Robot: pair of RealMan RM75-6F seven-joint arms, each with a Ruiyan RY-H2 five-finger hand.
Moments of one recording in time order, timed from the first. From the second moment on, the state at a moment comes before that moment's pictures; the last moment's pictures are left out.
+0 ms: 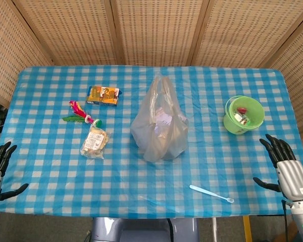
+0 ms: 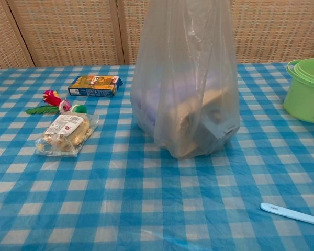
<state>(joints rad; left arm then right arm) -0.02 -1.05 0.00 -1.75 1.59 1.55 0.02 0.14 -0.96 0.09 -1.74 -1.60 1.42 0.21</state>
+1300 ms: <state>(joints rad) -0.10 -1.05 -0.08 -1.74 1.38 1.42 0.00 0.99 -0.84 0.45 -1.84 -1.33 0.45 1.30</state>
